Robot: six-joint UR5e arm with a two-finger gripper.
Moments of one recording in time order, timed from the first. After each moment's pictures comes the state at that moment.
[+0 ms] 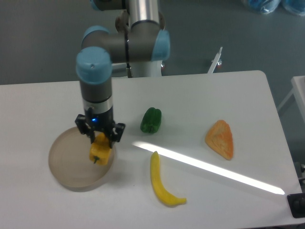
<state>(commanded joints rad) 1.85 -1.99 -1.51 -0.97 1.50 0.39</state>
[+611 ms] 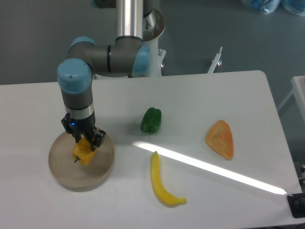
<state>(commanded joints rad) 1.82 -2.03 -1.53 -0.97 1.51 0.45</state>
